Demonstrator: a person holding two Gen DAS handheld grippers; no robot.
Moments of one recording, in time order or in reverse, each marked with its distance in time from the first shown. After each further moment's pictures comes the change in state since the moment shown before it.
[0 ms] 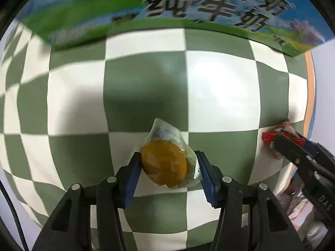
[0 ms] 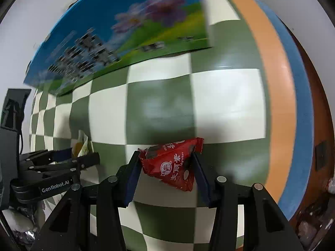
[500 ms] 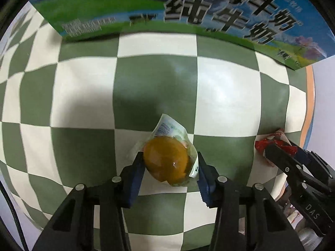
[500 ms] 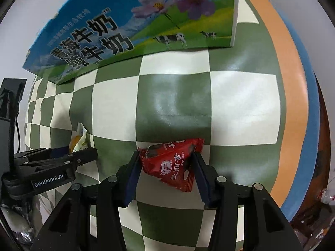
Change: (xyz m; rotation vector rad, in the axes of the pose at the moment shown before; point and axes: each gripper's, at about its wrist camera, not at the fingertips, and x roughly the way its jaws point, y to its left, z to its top) left arm -0.018 0.030 -0.014 -0.051 -0.053 -0.003; right arm 0.010 0.017 0.000 -0.056 0.004 -0.022
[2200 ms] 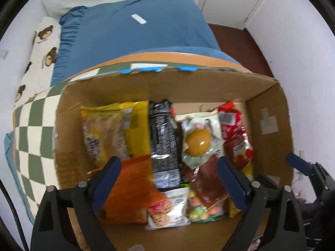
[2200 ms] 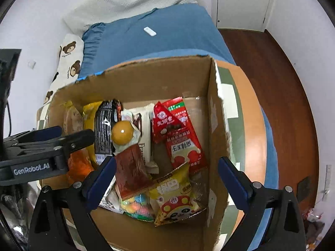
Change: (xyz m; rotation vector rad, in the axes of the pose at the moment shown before) left arm -0.111 -0.047 0.251 0.075 -0.152 0.039; right arm -0.074 -0.014 0.260 0.009 -0.070 -0.062
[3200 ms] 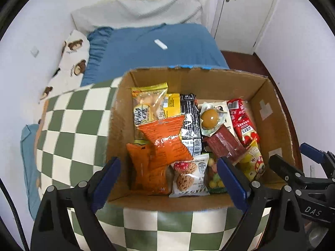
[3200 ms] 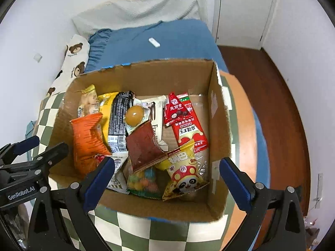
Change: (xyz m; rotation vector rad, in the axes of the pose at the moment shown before) left arm -0.082 0.017 -0.105 -0.043 -0.241 0.104; right arm -0.058 0.033 -0.060 -0.076 -0.129 -0.058
